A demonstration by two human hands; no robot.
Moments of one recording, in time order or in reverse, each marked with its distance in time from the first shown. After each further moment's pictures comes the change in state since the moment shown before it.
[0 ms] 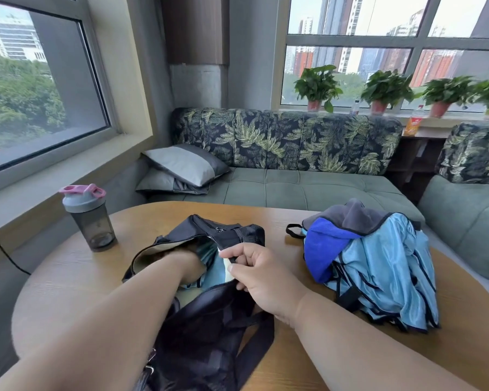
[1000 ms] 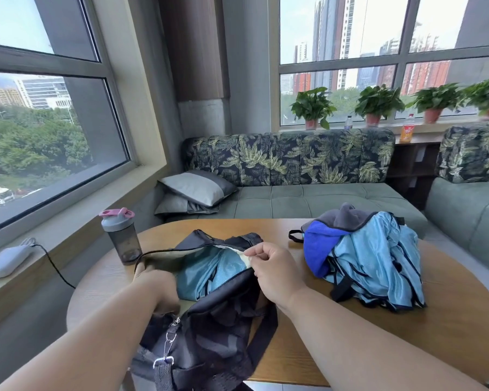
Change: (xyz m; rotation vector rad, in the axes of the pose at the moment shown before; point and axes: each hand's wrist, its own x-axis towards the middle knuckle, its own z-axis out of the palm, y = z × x) left_hand -0.114 -0.064 0.003 0.314 0.037 -0.123; right_hand -0.040 -0.016 0.008 -0.027 0.371 0.009
